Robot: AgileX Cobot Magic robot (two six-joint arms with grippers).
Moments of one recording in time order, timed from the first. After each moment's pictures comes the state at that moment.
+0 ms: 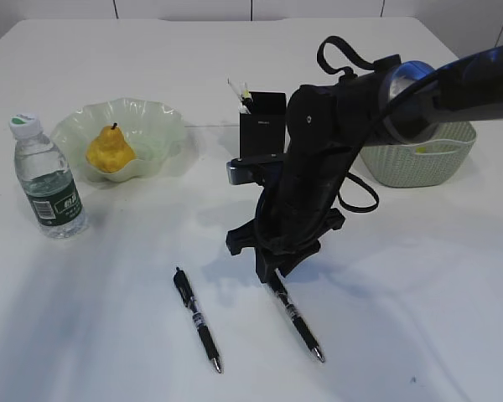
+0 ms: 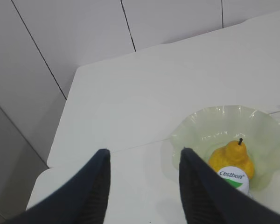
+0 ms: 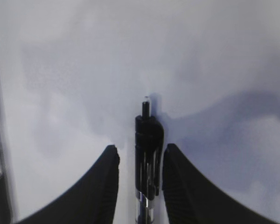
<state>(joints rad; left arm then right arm) 0.04 1.08 -0.70 0.05 -0.09 0.15 0.50 2.16 -1.52 0.22 0.91 -0.03</state>
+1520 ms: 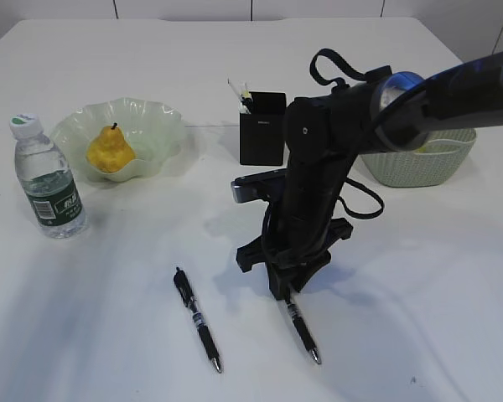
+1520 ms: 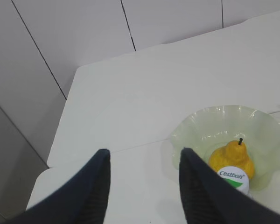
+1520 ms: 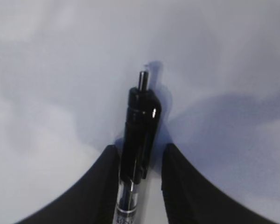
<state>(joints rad) 0.04 1.08 -0.70 0.05 -0.09 0.15 0.50 2.19 -1.53 0.17 0.99 -0.03</state>
